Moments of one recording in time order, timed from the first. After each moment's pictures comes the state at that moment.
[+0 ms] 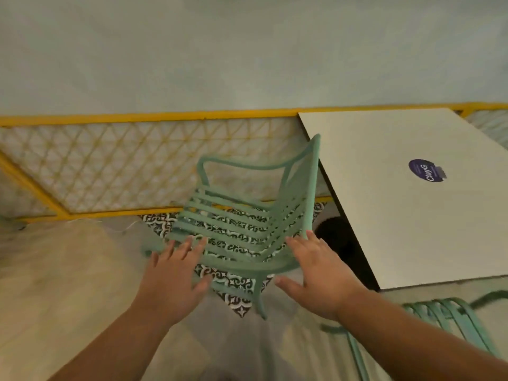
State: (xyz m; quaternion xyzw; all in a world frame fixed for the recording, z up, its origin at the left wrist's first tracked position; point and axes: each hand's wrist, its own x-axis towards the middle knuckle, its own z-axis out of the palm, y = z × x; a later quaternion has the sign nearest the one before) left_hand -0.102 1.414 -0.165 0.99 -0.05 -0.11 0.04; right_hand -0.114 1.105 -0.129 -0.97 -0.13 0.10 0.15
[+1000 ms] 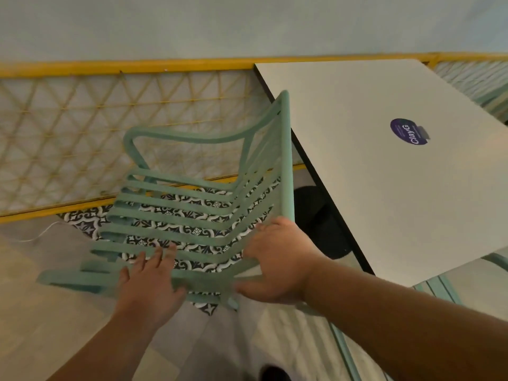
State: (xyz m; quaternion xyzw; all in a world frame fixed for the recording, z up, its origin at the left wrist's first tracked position) left_hand 0.017 1.371 -0.322 0.98 -0.05 -0.21 0.04; right_hand 0.000 1.112 -0.196 -0.97 -0.21 0.15 -0.03
